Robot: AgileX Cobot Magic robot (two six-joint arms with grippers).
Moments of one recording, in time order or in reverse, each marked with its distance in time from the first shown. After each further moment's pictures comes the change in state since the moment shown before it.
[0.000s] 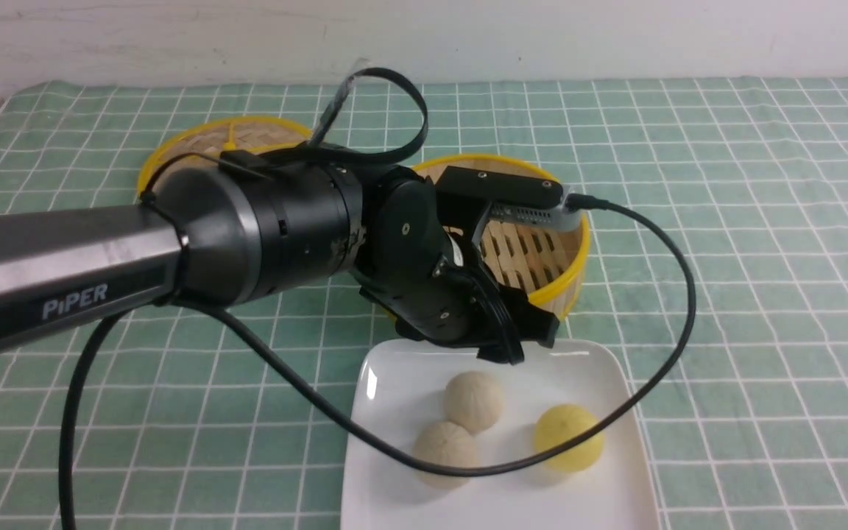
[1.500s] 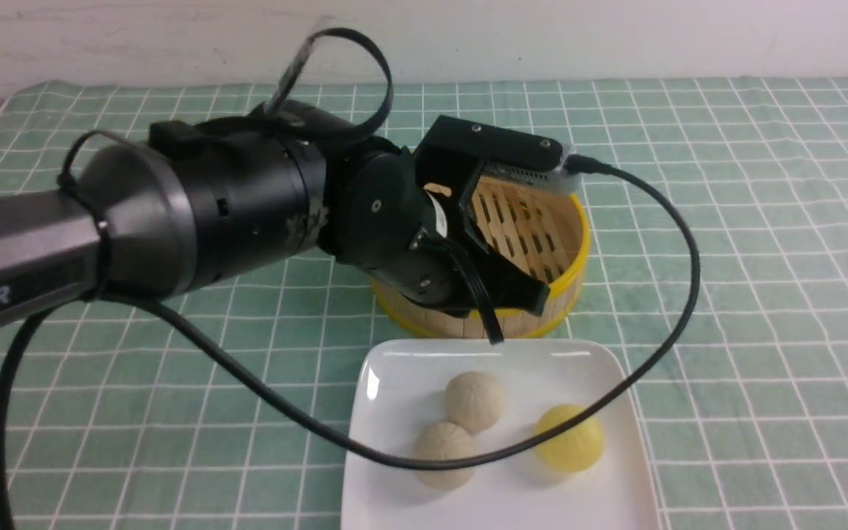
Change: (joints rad) right arm -0.114 -0.164 0.501 -0.046 -0.725 0.003; left arm -0.001 -0.115 -0.001 0.123 -0.001 0.000
